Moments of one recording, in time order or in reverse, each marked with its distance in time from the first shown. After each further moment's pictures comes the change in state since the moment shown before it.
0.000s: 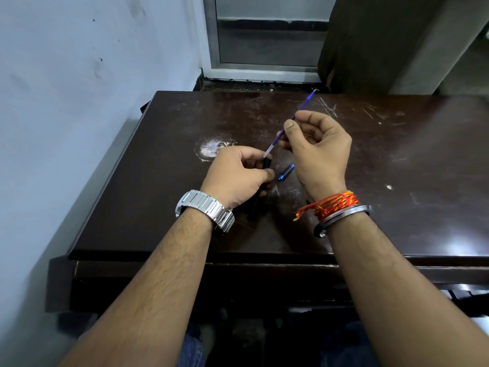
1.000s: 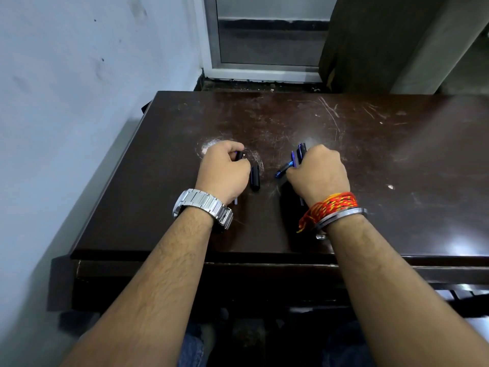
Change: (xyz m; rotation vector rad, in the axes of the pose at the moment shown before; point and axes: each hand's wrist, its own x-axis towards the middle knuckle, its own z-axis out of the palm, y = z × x) left_hand 0.011 -0.009 -0.009 0.183 0.277 -0.047; right_hand 0.000 0.011 -0.012 -1.200 -0.187 0.134
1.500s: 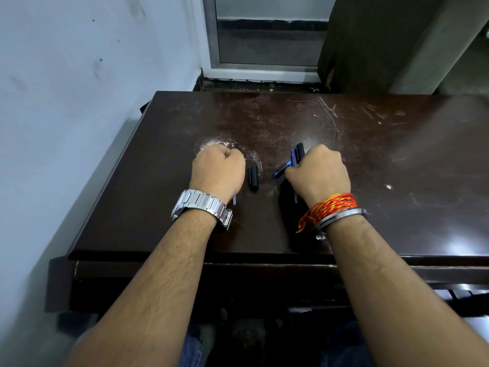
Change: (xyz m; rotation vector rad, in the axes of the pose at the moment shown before) left_hand -0.007 0.012 -0.007 0.260 0.140 0.015; right_hand 0.001 0.001 -0.001 0.036 0.010 0.041
